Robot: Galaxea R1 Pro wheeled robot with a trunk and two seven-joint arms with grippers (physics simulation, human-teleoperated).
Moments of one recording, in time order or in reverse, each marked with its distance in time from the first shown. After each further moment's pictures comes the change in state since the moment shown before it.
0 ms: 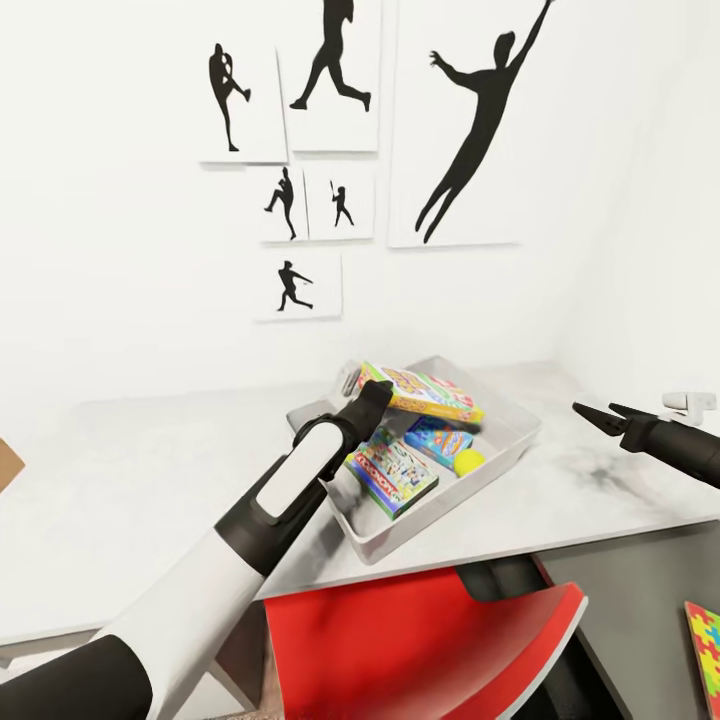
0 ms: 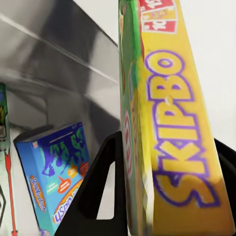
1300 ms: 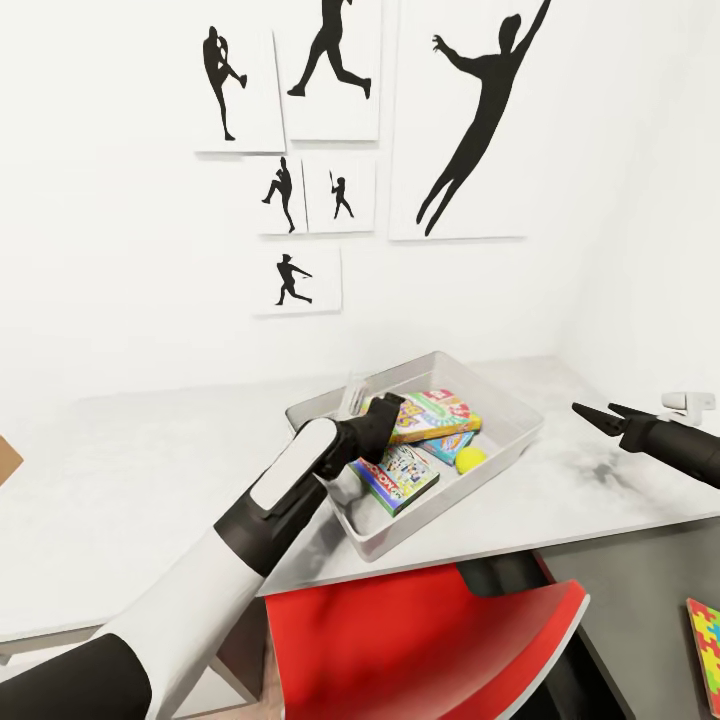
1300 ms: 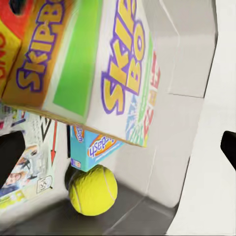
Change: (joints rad) left arm -0.004 0.002 -0.013 -0.023 0.267 -0.003 0.190; right arm 0.000 0.001 0.002 0.000 0.000 -0.001 -0.001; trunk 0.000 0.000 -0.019
